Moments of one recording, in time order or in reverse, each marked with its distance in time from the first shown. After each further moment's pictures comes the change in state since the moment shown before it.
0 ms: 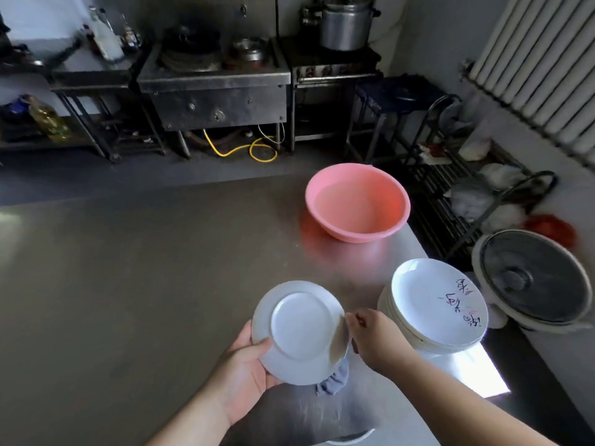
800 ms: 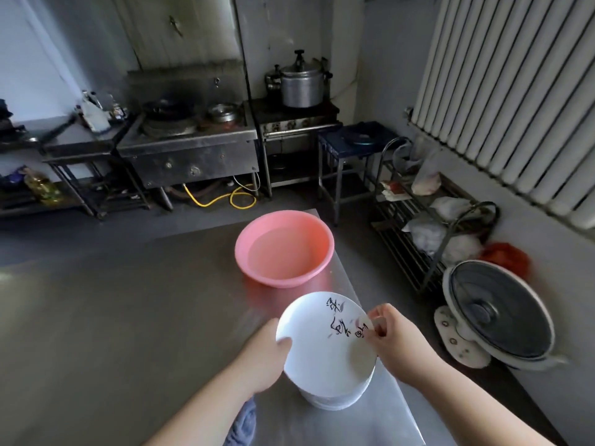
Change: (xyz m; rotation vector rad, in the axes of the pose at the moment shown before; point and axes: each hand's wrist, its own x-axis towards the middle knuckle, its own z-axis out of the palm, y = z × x) left_hand 0.108 -0.033 0.239 1.221 0.178 0.134; right_hand 0.021 0.144 -0.216 0.151 0.139 -0.063
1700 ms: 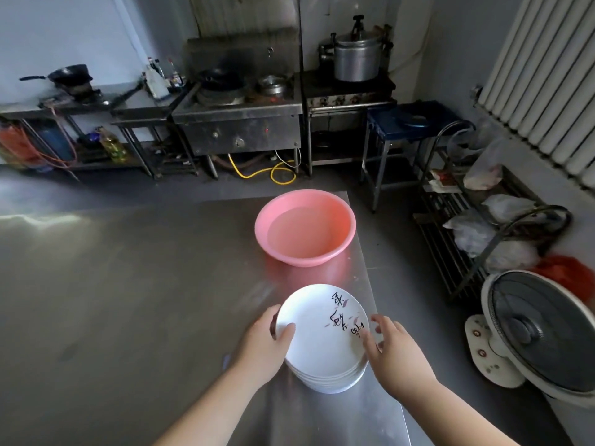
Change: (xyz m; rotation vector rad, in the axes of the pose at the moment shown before) left_hand -0.001 -0.029 0.058 0.009 0.324 -0.148; right_hand 0.024 0.064 0.022 -0.189 -0.080 -0.111
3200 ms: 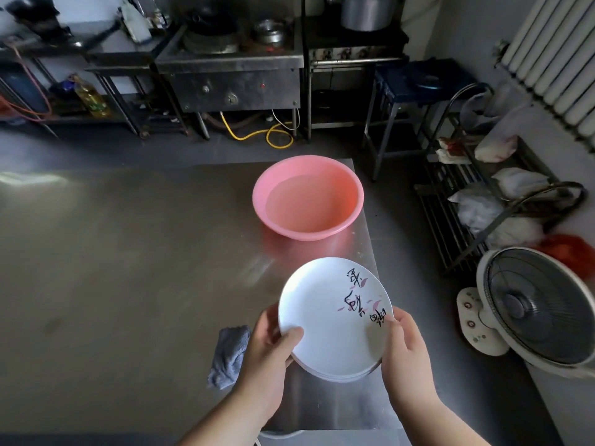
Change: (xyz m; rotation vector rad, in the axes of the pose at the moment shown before) left_hand -0.045 0.008 0.024 -1.018 -0.054 -0.147; right_hand -0.031 -0.032 0.017 0.748 0.133 0.290
